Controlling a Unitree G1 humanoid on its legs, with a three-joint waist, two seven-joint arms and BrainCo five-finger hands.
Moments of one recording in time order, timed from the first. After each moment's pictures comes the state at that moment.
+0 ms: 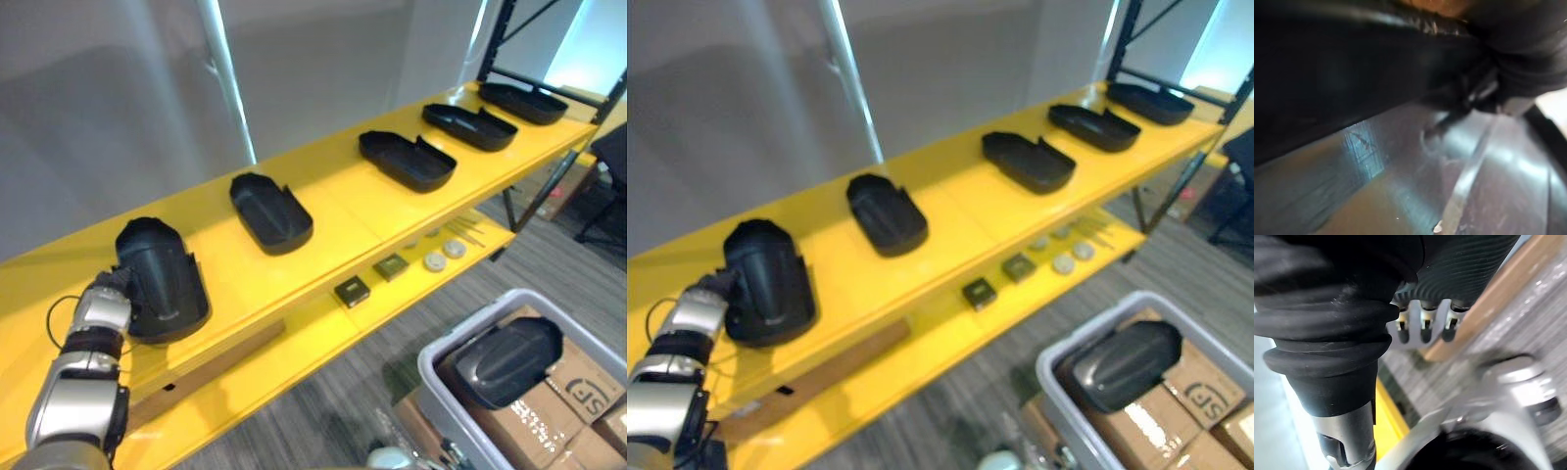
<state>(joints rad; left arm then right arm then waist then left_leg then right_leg) -0.62 0.66 -0.04 0.93 0.12 0.50 0.11 0.42 -0.16 -0.08 0.79 0.18 -0.24 0.11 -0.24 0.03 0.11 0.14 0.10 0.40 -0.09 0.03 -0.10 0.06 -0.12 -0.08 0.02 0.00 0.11</state>
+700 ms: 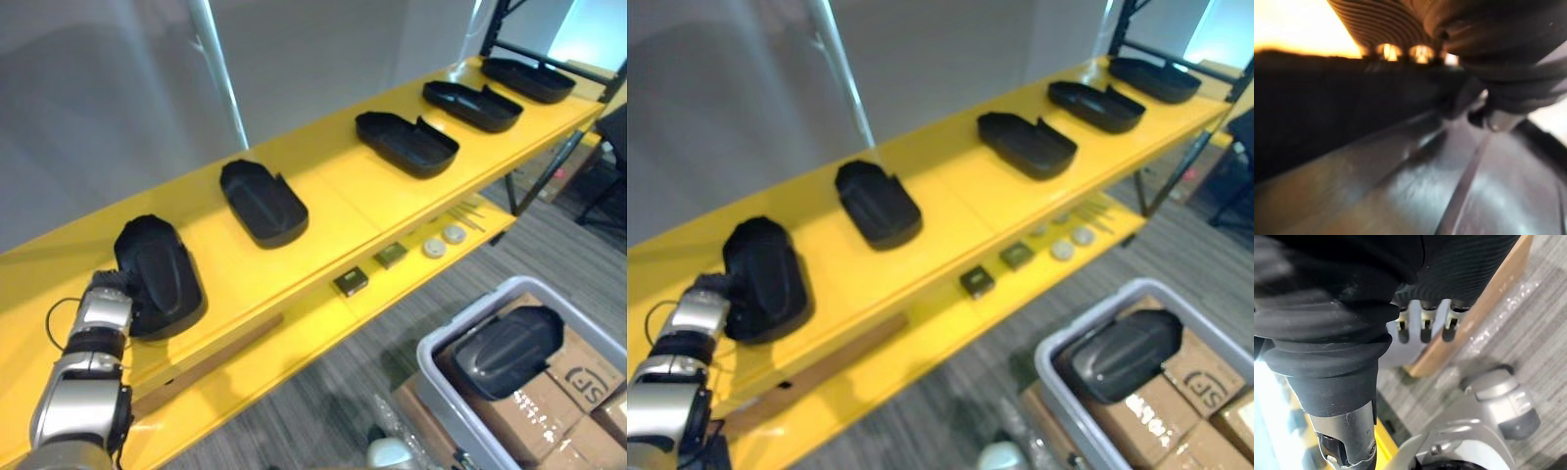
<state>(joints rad) -0.62 0.65 0.01 0.93 0.08 0.49 0.19 0.42 -0.16 -0.13 0.80 0.20 -0.24 0.11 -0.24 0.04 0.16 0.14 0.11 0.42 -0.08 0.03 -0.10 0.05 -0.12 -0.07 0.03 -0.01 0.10</state>
